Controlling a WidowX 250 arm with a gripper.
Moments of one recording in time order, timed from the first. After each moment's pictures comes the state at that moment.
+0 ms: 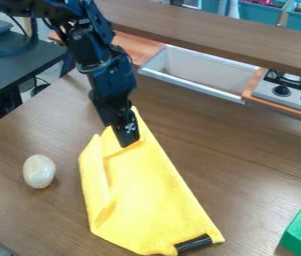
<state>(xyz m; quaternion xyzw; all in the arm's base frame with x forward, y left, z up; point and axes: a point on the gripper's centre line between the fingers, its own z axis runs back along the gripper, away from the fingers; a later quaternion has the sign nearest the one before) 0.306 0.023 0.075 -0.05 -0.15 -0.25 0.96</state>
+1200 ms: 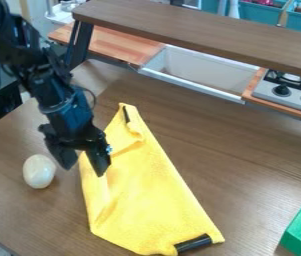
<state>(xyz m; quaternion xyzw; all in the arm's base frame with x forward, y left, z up) 0.264 0.056 0.024 -0.10 -0.09 0.07 0.99</state>
